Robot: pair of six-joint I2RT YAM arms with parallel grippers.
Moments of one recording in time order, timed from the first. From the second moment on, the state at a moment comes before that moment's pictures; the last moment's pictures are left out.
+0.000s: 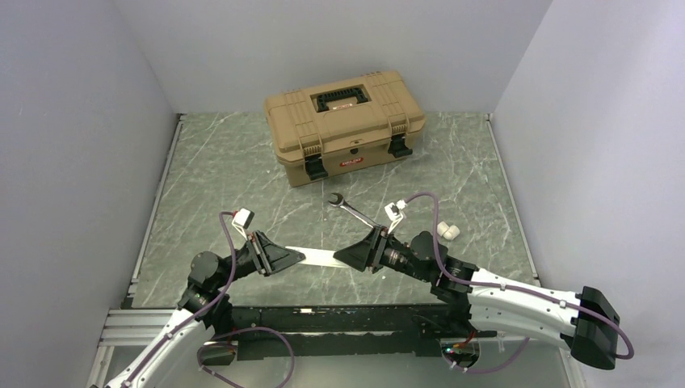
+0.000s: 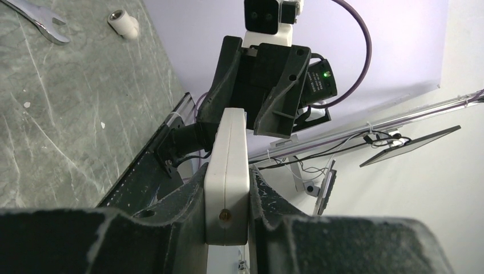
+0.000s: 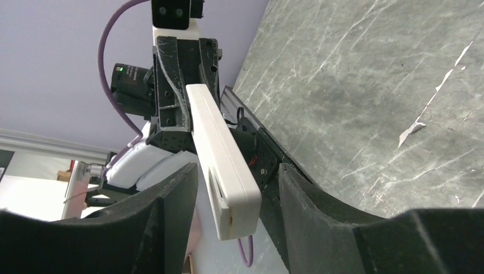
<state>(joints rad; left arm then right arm) -0.48 0.27 0.01 0.46 0.67 -1.39 1.07 0.78 0.35 0.33 -0.04 1.04</state>
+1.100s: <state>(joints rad) -0.48 0.27 0.01 0.43 0.67 -1.38 1.07 0.82 0.43 0.16 -0.03 0.99</state>
